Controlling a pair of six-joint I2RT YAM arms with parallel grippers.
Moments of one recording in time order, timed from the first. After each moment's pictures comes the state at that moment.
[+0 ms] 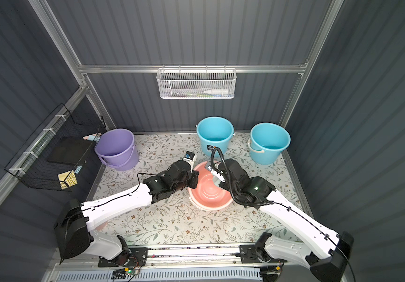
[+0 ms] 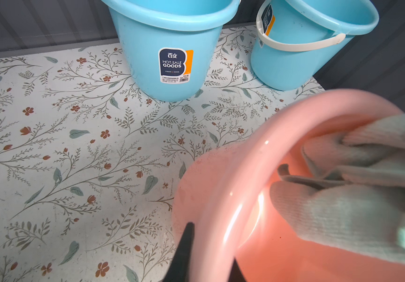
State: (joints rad) left arm -0.91 1.48 1.11 -0.25 -0.24 -0.42; right arm 0.82 1.06 1.09 -0.82 0.47 -0.53
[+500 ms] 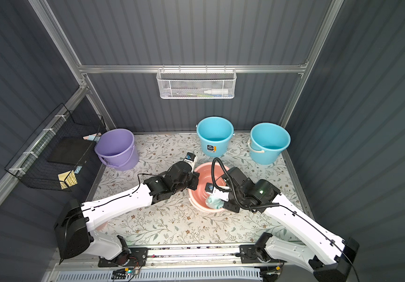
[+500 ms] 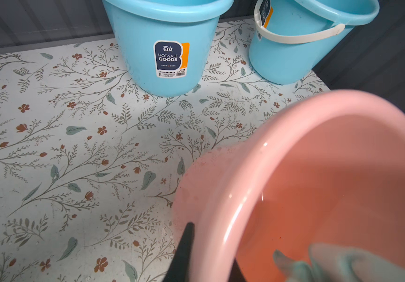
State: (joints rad) left arm -0.92 1.48 1.11 -0.27 -0.24 -0.42; right arm 0.82 1.03 1.05 -1.05 -0.08 -0.52
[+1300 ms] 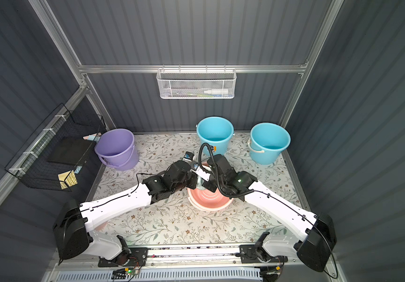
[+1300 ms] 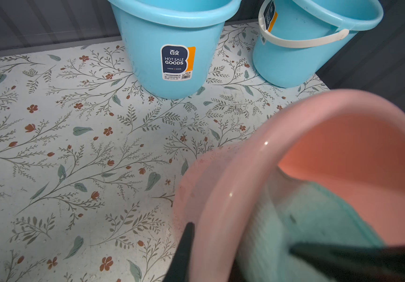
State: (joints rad) left arm -0.91 1.47 1.11 -0.27 -0.24 -0.42; right arm 0.82 1.26 1.10 -0.52 0.09 -0.47
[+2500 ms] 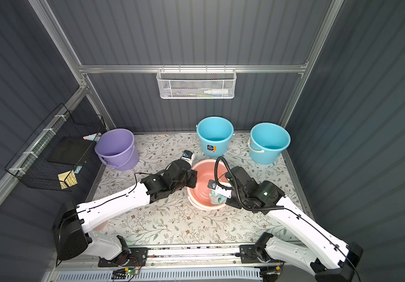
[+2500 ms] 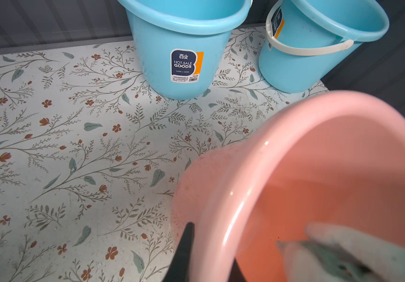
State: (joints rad) left arm -0.91 1.46 1.17 -0.35 -0.28 -0.48; right arm 0.80 0.98 1.06 -1.03 0.03 -0.57
